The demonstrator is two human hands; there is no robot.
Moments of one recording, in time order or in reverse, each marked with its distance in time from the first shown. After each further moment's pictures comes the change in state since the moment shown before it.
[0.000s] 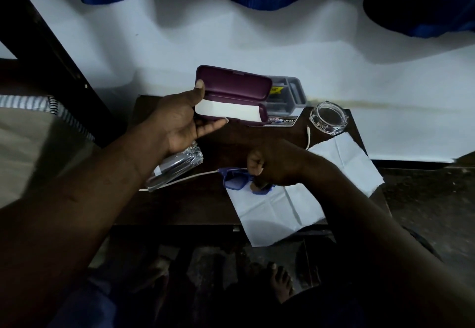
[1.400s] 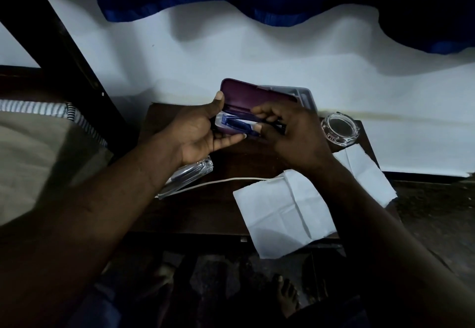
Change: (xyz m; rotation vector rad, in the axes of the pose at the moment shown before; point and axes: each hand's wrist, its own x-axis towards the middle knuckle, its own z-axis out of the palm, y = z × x) left_hand -0.010 -0.001 0.008 0.090 -0.137 -0.049; right_hand 0.008 -0.012 -0.022 0.282 0.833 -0.262
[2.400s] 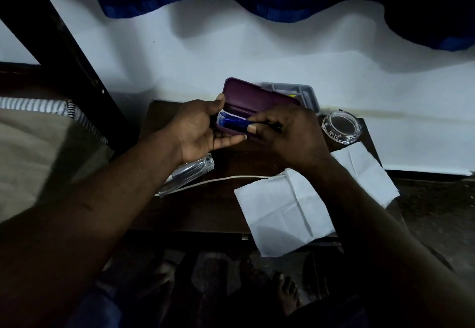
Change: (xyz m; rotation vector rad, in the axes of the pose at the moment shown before) left_hand -0.009 0.003 0.004 0.057 0.068 -0.024; right_hand 0.000 0.002 0.007 -0.026 0.011 -0.068
